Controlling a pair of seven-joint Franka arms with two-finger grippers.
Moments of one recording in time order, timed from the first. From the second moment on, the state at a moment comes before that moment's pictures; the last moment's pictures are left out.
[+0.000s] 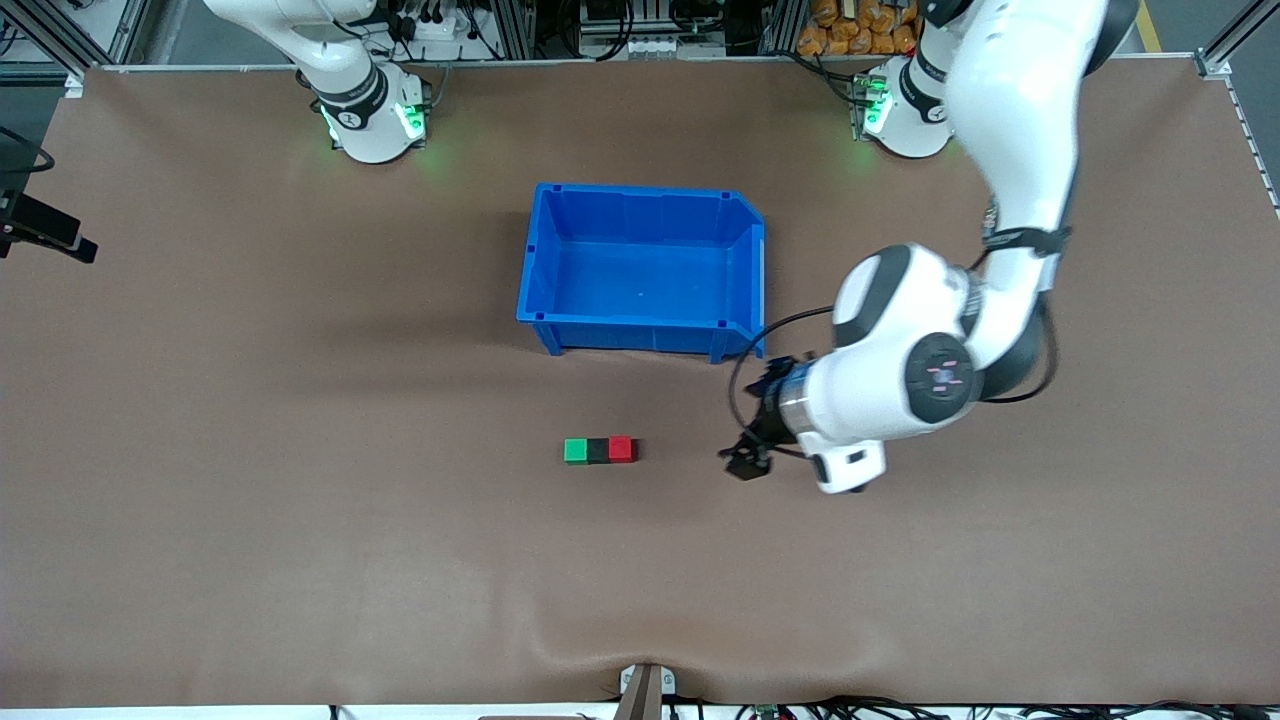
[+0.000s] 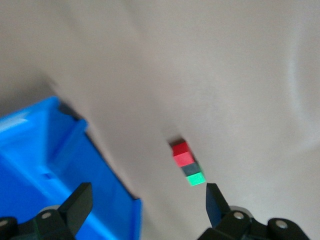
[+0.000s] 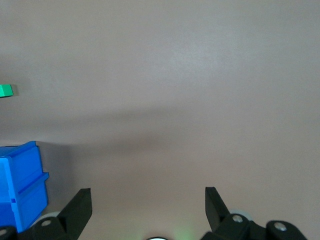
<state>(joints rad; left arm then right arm) -0.32 0.71 -0.15 -1.05 -0.26 1.72 -1.48 0.01 0.02 -0.16 -1.49 0.03 1.44 -0.06</state>
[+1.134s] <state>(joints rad) -0.02 0.21 -0.14 -1.36 -0.04 1.35 -0.59 0.04 0.02 -0.13 -1.48 0.03 1.42 -0.05</state>
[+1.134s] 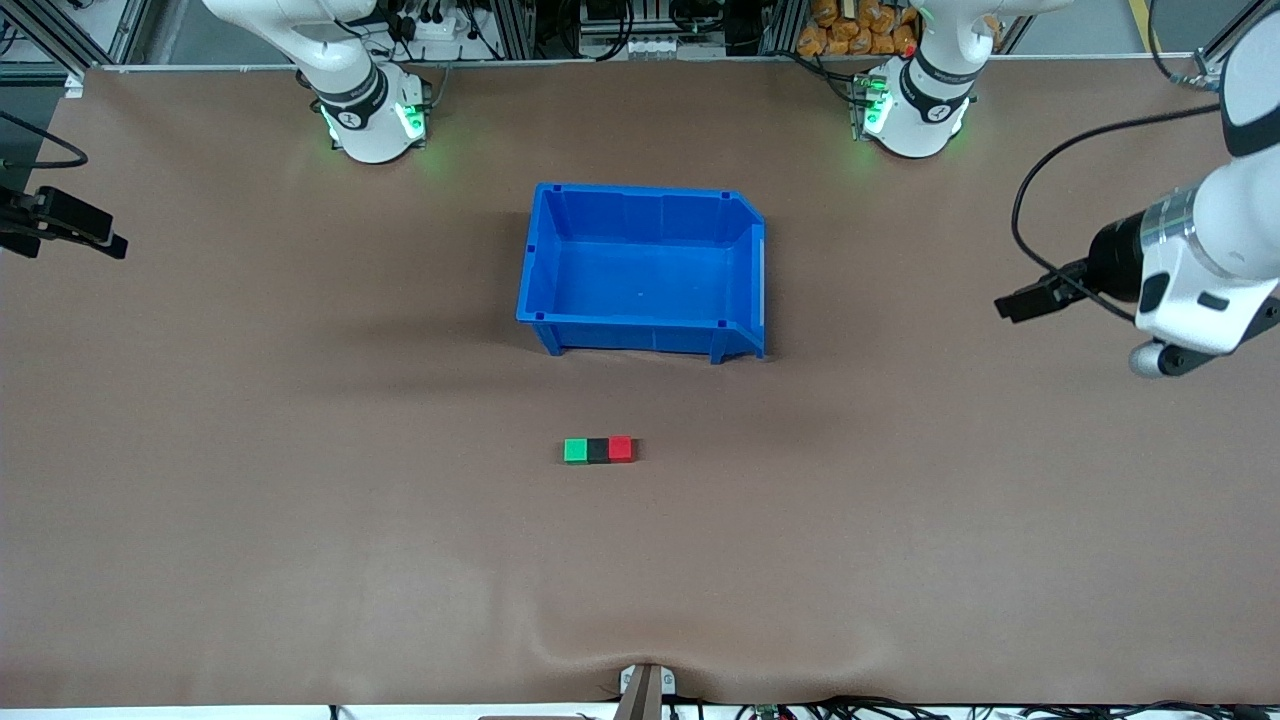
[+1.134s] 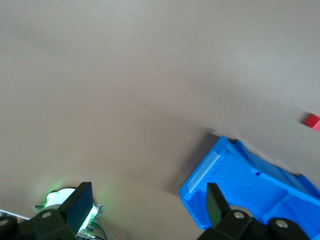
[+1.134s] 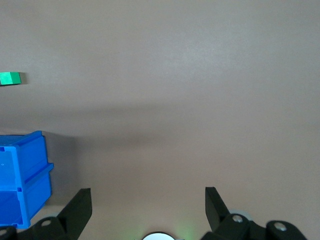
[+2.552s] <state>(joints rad) 0.01 -0.04 -0.14 -1.57 0.02 1.57 -0.10 0.04 0.02 -0.14 -1.48 0.03 1.41 -0.05</state>
